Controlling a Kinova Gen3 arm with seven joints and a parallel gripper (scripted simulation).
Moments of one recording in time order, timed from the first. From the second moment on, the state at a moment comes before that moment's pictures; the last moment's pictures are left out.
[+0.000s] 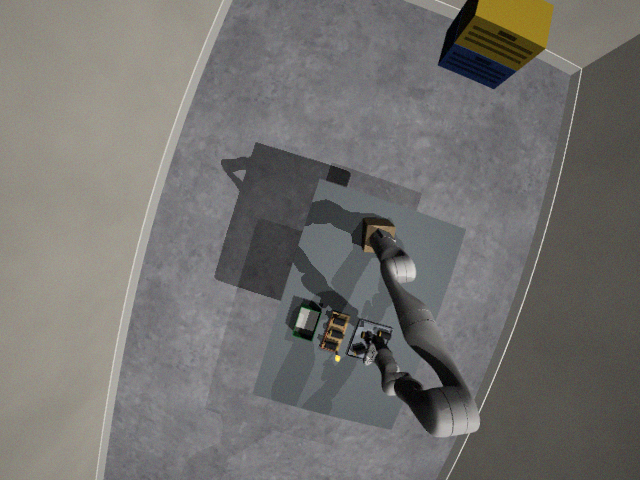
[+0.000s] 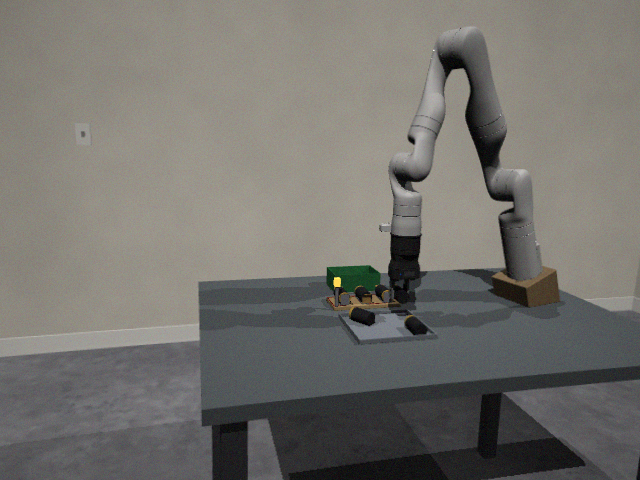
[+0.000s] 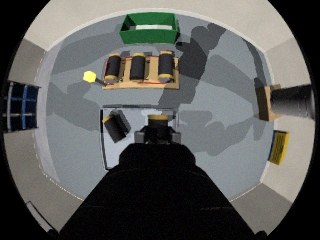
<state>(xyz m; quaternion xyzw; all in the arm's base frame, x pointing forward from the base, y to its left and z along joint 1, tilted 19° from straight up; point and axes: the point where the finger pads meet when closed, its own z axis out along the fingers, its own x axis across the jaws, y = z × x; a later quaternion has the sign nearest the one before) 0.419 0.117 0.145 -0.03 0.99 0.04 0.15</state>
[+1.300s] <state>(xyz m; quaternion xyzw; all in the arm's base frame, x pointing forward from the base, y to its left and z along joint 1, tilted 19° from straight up) 0.398 0.110 0.221 -0.03 0.99 0.04 0.16</state>
